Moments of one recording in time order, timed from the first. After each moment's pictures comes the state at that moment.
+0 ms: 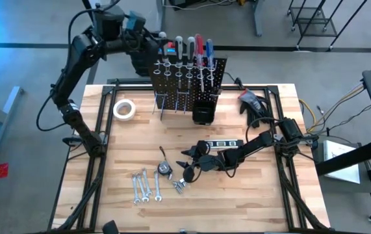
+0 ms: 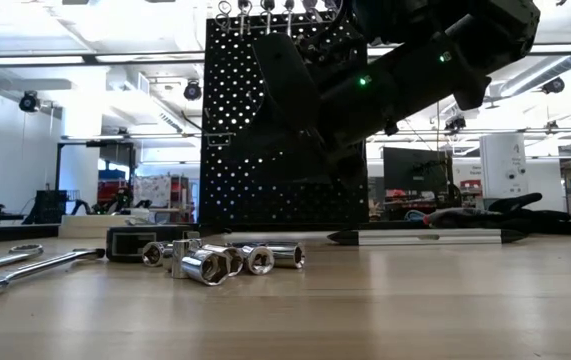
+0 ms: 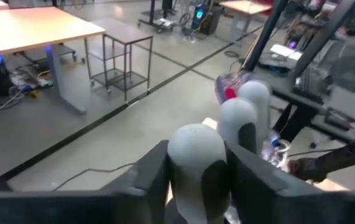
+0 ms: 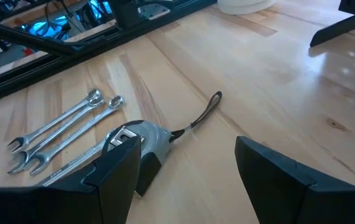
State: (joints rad) left arm 0.64 1.67 2.34 -0.95 0.13 -0.15; right arm 0.28 1.99 0.97 0.56 0.50 0.54
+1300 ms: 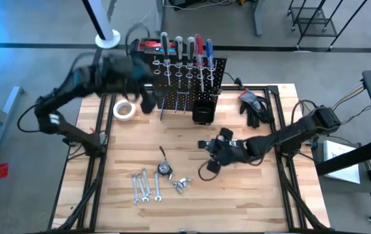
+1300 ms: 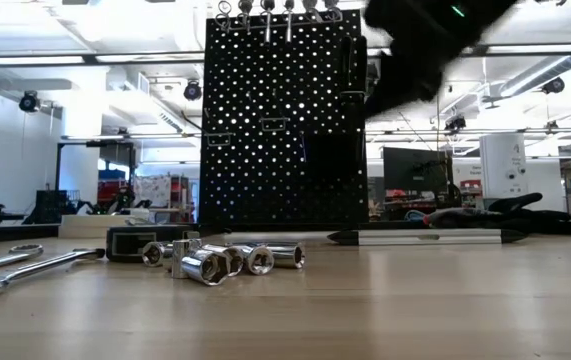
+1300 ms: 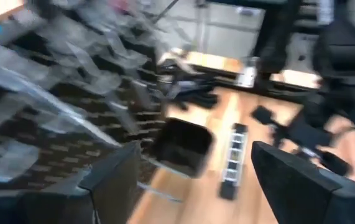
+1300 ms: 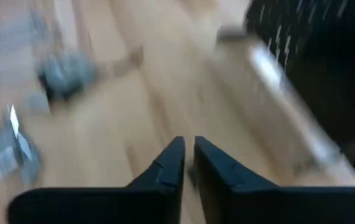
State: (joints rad) left arm 0.16 1.34 1.76 -0.91 -0.18 -0.09; right arm 0.34 1.51 0.87 -0.24 0.57 0.41
